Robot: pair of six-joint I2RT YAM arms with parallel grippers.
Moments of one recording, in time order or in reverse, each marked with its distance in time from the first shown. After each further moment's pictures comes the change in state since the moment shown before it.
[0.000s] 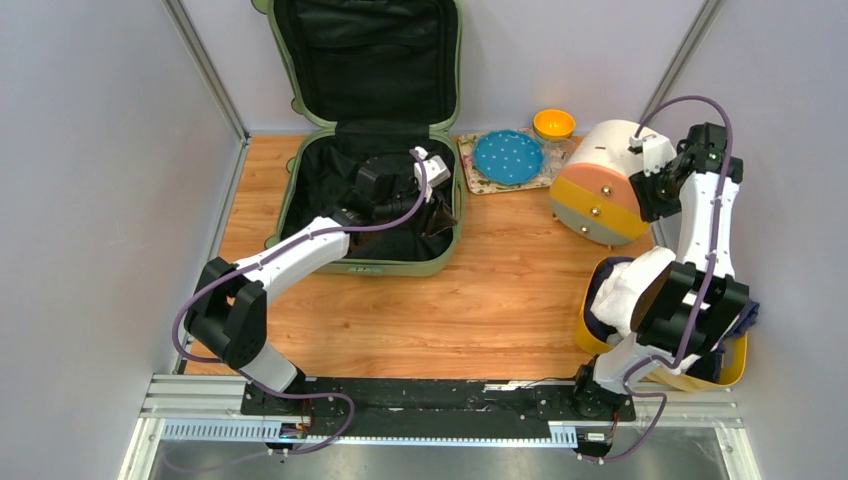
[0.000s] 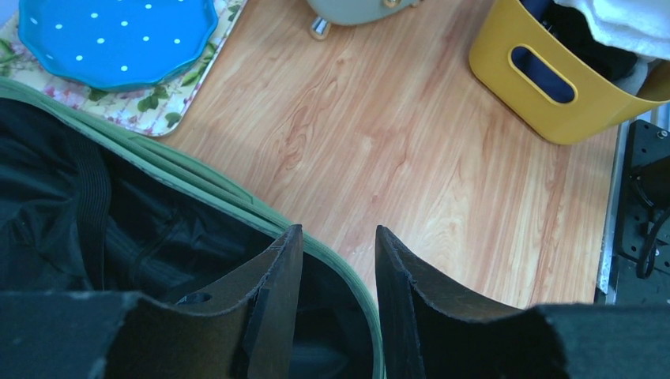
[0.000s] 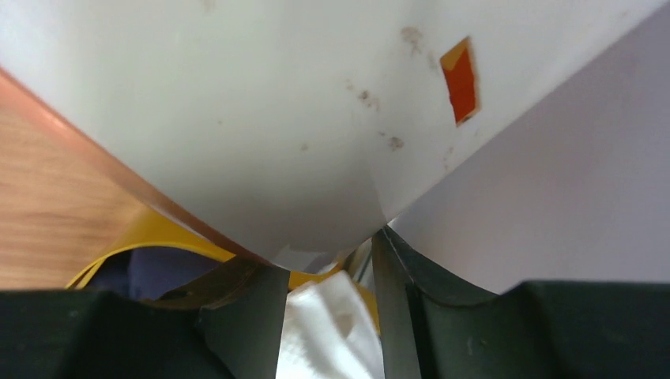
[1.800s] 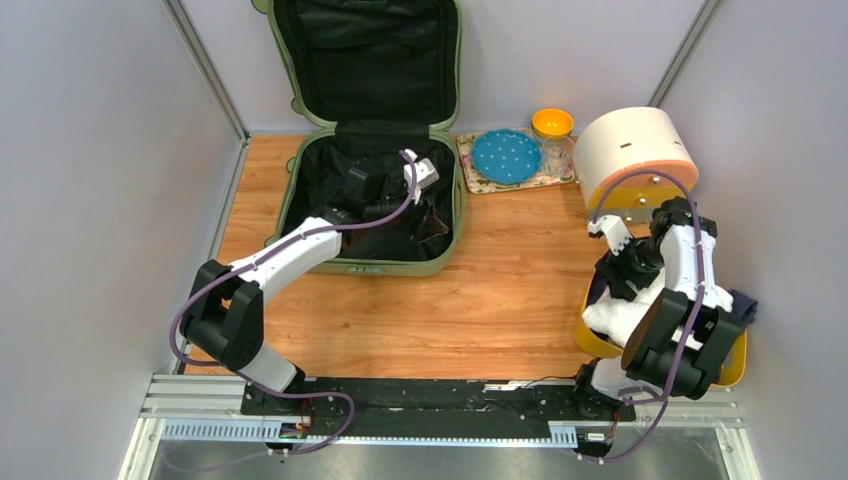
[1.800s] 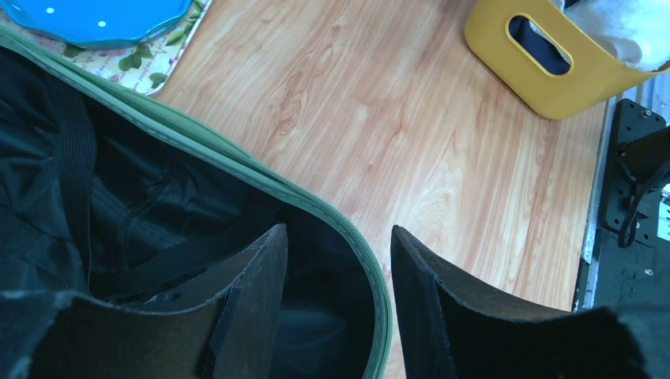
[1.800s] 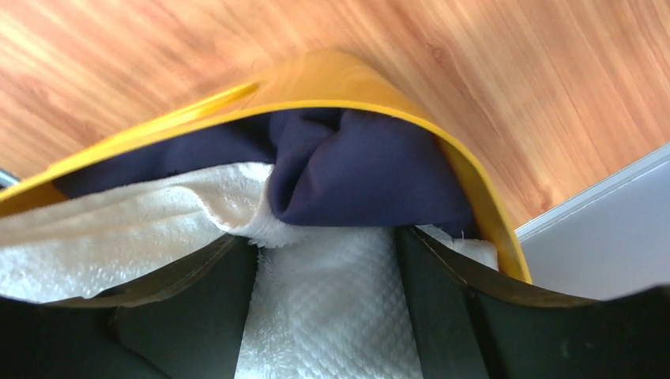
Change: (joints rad) left arm 0.060 -0.020 -0.038 -0.053 0.072 0.007; right arm -0.055 -0.206 -0.537 -0.051 -0.117 -0.553
